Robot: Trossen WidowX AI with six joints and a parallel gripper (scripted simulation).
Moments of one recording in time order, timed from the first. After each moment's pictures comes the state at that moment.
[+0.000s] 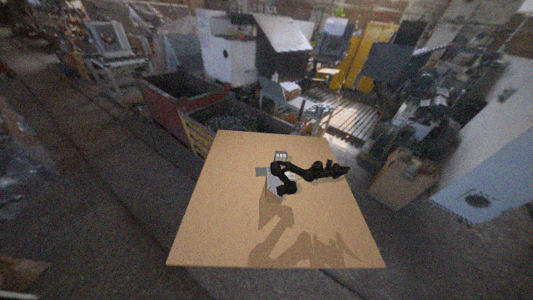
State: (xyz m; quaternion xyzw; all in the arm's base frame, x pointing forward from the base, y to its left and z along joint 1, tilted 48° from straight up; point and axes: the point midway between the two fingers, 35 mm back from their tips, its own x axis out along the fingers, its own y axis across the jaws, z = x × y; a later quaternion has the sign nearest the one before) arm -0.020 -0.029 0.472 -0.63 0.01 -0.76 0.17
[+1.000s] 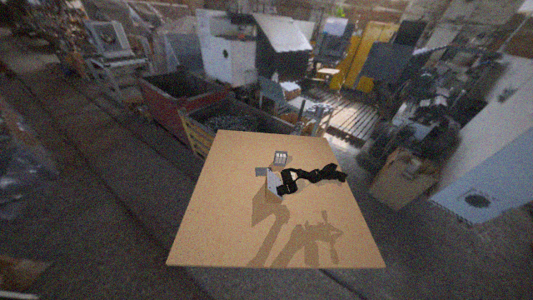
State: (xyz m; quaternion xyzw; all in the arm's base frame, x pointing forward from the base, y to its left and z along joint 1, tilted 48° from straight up) arm -0.005 -0.135 0.453 -0.52 -0.02 -0.74 0.44
